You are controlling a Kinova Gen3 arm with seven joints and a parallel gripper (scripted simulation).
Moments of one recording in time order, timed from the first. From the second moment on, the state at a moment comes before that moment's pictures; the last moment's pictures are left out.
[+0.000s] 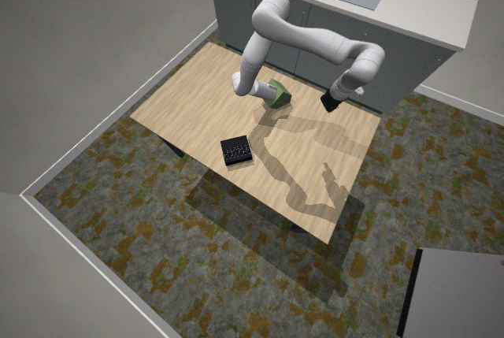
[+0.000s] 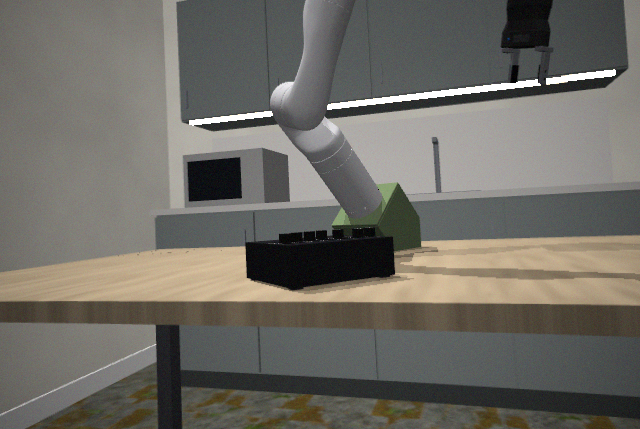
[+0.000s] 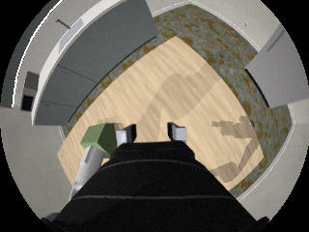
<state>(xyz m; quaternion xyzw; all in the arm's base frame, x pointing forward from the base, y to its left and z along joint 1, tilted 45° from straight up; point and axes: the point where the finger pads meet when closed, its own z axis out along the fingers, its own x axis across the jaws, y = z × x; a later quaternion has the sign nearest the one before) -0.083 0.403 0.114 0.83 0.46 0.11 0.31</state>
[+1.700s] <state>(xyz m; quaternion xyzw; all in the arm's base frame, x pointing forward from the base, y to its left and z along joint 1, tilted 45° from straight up) 0.033 0.282 0.288 0.77 0.53 0.12 0.34</state>
